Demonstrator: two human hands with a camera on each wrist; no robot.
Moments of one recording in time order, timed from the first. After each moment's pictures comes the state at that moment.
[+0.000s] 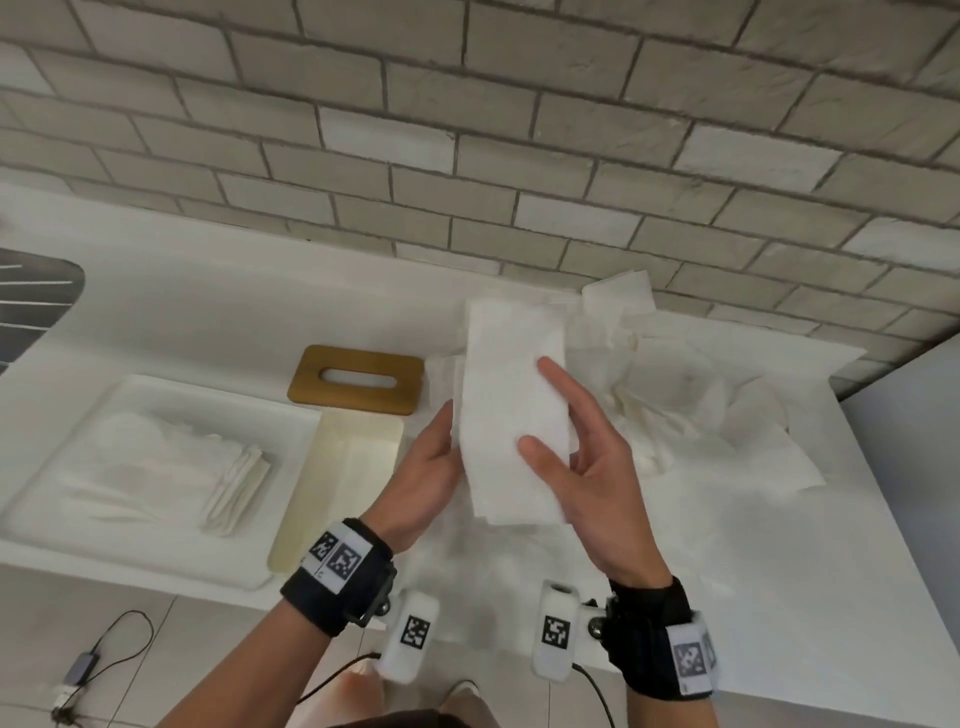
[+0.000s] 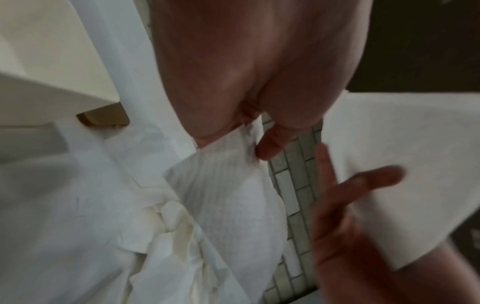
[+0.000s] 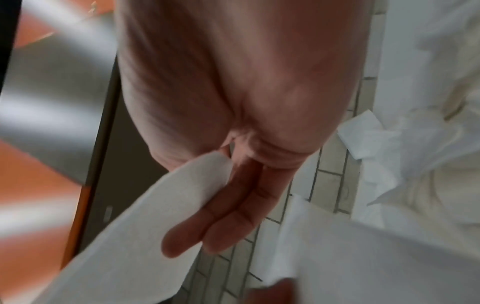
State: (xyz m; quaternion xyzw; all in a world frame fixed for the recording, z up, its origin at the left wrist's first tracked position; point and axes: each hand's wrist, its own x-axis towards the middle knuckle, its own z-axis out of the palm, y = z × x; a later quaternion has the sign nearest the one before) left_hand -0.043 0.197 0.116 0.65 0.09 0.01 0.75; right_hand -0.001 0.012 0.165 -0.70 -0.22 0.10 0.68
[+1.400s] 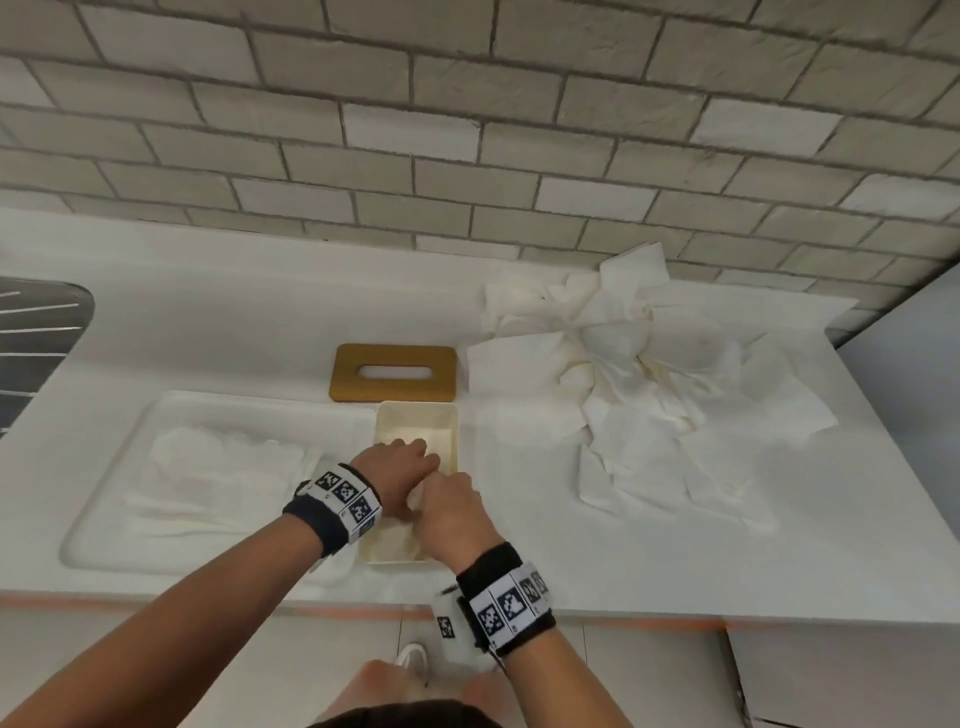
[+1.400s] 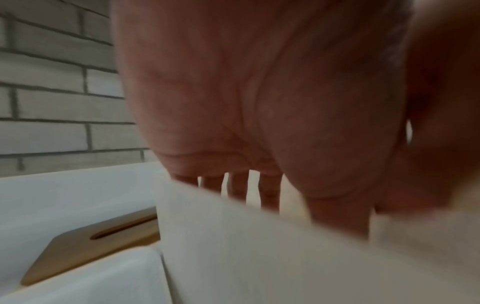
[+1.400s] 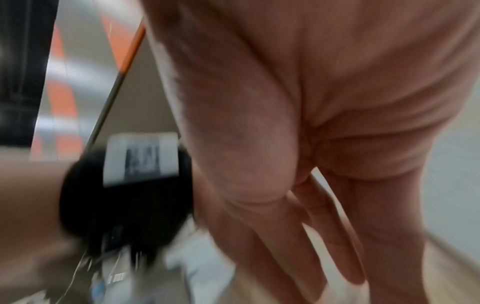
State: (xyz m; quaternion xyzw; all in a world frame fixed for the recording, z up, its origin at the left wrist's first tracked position) left_hand -0.049 0.354 0.013 0.96 -0.14 -0.26 -0.01; right_hand -0.079 0.213 0.057 -0.92 -0.13 0.29 0.22
